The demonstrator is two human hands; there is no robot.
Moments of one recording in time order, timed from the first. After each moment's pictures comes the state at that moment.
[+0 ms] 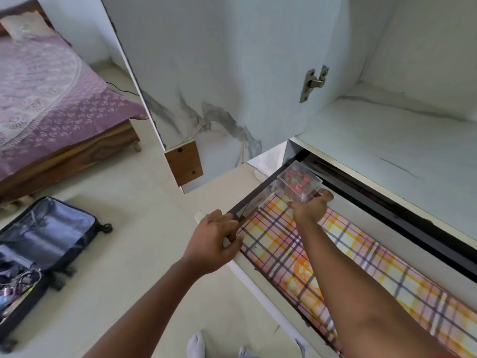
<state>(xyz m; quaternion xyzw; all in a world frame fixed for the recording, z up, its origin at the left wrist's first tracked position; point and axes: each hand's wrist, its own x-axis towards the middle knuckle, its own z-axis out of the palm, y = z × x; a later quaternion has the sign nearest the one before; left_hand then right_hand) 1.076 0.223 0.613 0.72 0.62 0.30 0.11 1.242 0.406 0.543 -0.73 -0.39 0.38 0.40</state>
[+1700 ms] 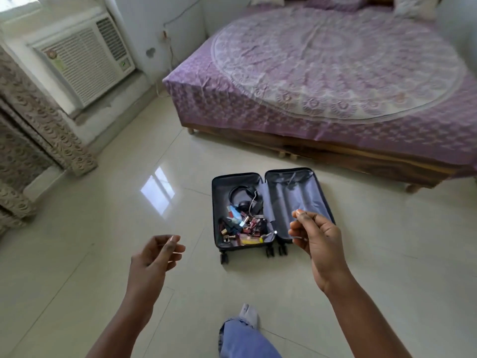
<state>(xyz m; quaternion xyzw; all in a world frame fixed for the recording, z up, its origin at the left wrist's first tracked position) 0.460 -0.351 0.604 -0.21 0.74 0.64 0.01 0.438 -0.086 0.601 -0.24 -0.61 0.75 0.02</state>
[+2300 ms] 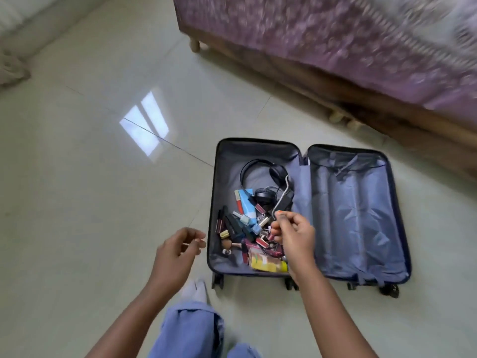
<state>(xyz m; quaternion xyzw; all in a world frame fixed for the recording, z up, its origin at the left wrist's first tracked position) 0.156 -0.383 0.202 -0.24 0.81 0.50 0.16 0.106 -0.176 0.185 -0.31 -0.73 0.60 -0.10</state>
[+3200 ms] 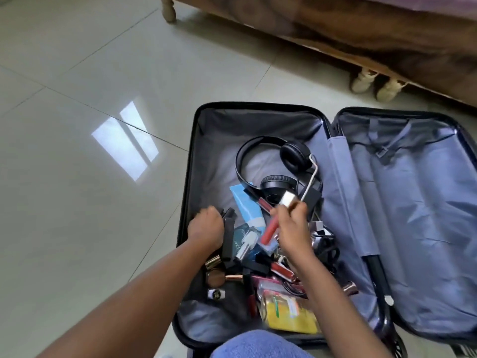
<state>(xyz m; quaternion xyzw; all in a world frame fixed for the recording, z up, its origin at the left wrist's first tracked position) 0.029 -0.318 -0.157 -0.01 0.96 0.03 0.28 0.052 -0.166 -0.107 -0.24 -0.76 0.59 -0.09</state>
